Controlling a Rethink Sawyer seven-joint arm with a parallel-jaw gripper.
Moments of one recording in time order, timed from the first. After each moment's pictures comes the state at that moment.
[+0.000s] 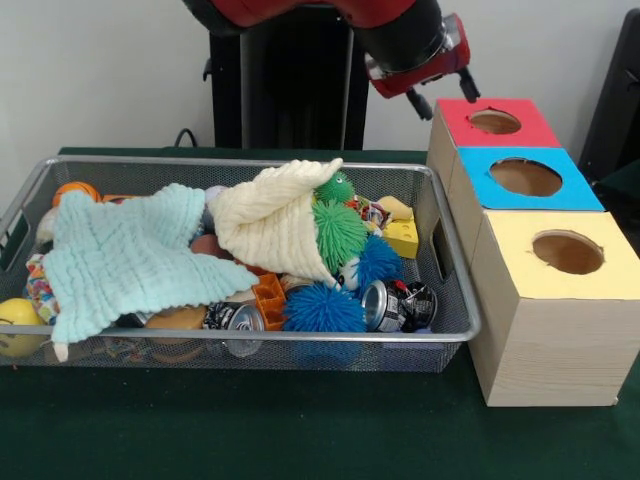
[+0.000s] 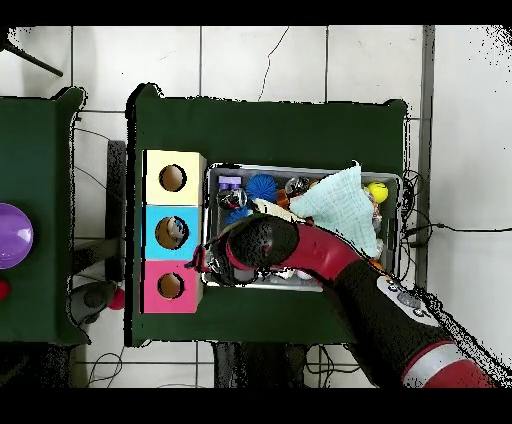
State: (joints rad) arm -0.65 -0.67 0.59 1.95 -0.04 0.84 1.63
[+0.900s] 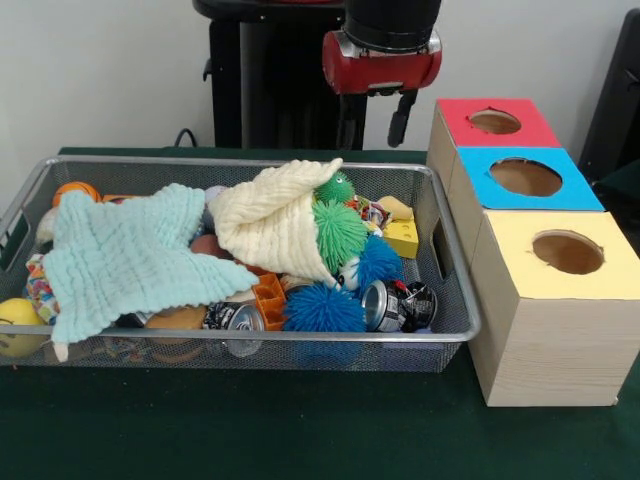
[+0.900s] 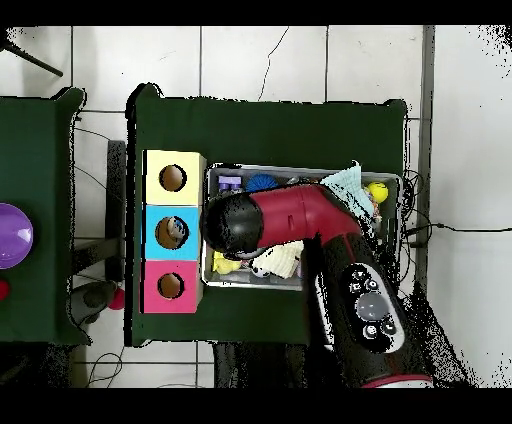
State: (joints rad) arm -0.36 -0.81 0.33 1.65 -0.47 0.86 1.63
